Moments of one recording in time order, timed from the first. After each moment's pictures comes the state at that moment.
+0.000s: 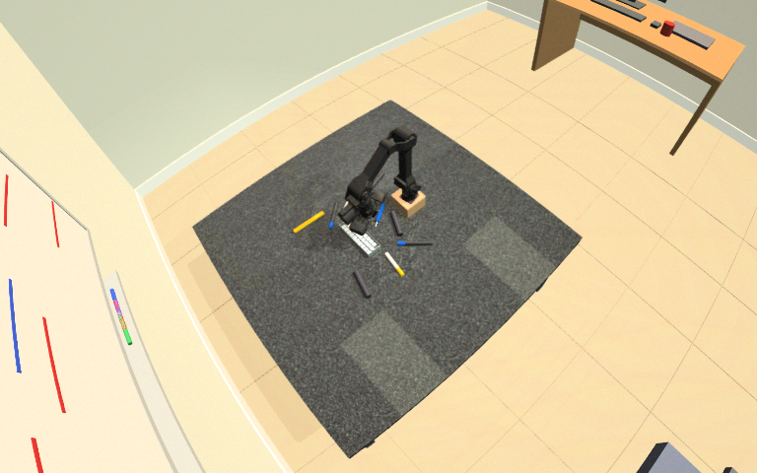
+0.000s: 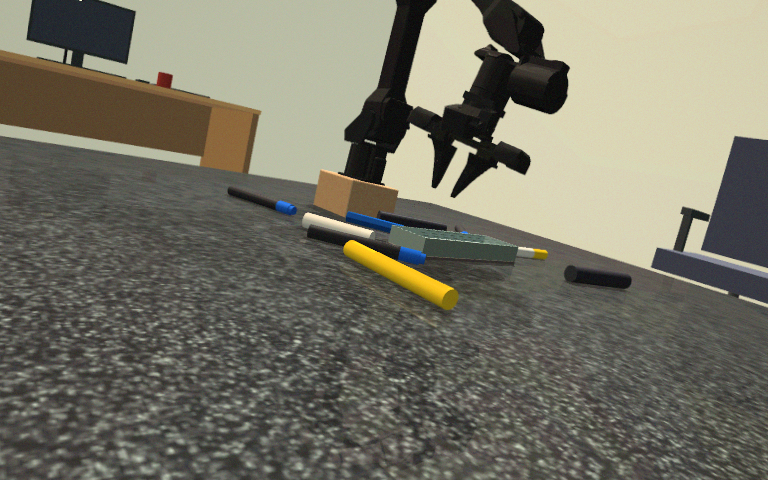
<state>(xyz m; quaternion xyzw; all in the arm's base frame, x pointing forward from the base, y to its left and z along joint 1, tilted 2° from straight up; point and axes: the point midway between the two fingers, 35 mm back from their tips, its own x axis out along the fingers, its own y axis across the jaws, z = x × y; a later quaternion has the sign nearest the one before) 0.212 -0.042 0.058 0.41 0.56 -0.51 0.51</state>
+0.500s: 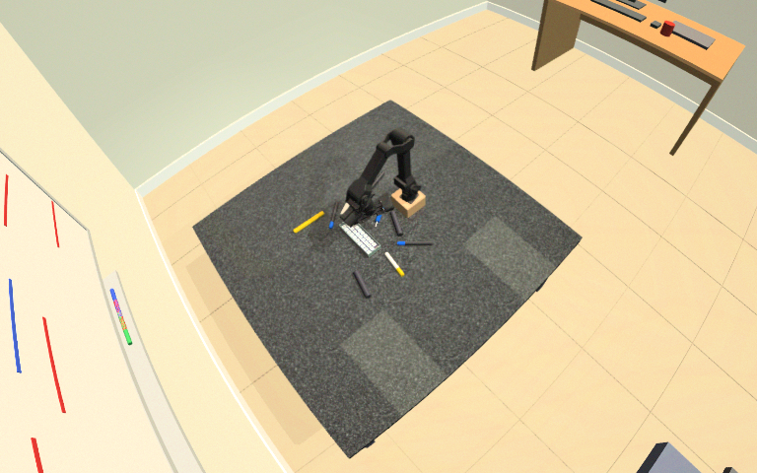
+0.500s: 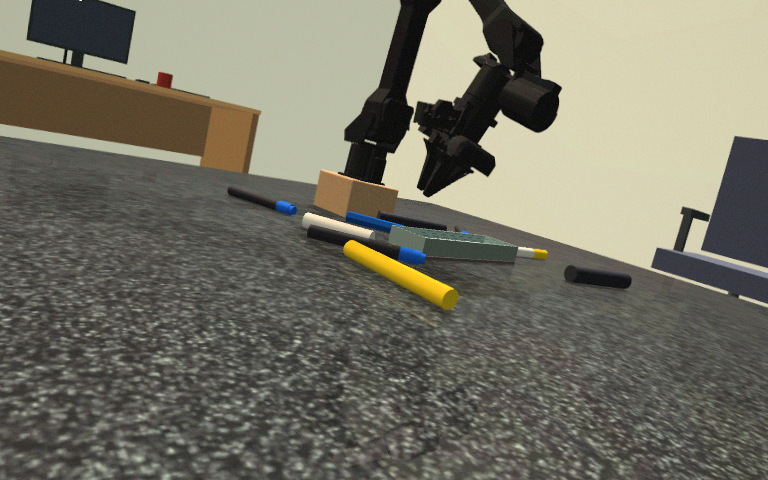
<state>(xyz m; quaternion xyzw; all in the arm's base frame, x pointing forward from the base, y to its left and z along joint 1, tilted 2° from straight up) 0.188 -0.051 0.048 0.51 0.34 -0.72 0.32</state>
